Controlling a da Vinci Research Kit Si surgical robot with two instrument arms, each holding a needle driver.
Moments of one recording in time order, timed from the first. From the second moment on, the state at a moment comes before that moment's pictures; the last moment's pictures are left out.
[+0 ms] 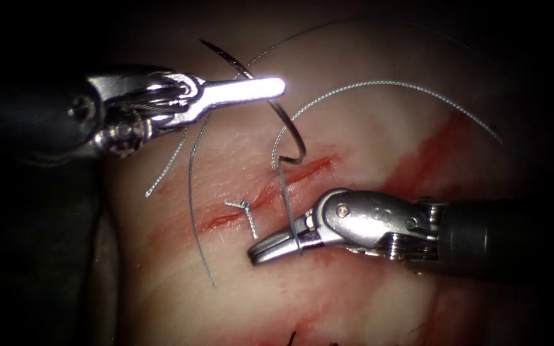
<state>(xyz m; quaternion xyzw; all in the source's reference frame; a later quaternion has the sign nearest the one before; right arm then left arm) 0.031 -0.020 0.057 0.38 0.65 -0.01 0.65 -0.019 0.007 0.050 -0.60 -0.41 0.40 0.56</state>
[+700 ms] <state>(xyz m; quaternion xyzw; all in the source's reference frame) 0.021 -0.028 0.054 0.56 0.49 0.08 0.67 -0.005 0.012 0.054 -0.62 -0.26 0.43 0.60</state>
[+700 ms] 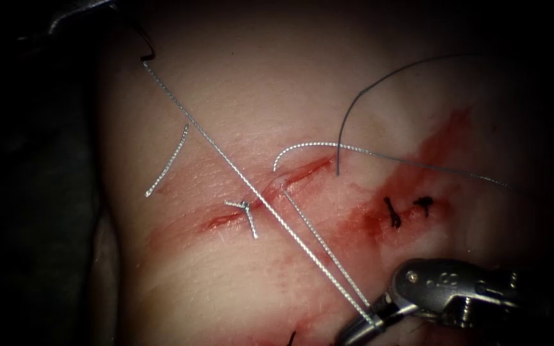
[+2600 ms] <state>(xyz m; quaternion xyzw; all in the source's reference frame) 0.010 -0.016 0.046 0.23 0.47 0.33 0.78 -0.016 0.006 0.049 -0.60 -0.50 0.46 0.43</state>
